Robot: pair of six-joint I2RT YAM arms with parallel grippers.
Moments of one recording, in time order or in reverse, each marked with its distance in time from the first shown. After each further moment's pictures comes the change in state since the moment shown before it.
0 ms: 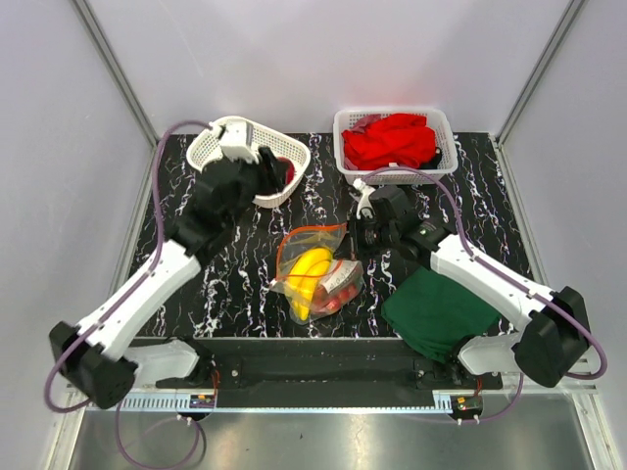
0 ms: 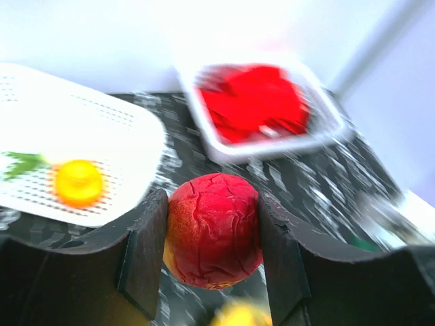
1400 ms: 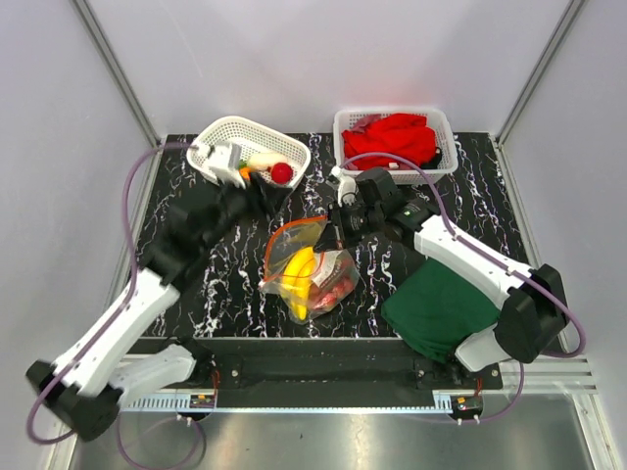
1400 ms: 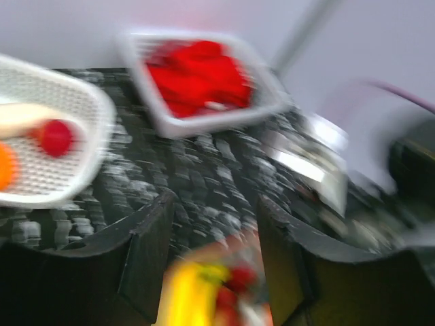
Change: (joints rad) left arm 0.120 -0.095 -0.053 -0.064 0.262 -0.108; right arm -0.002 0.154 0.166 0.025 -0.229 -0.073
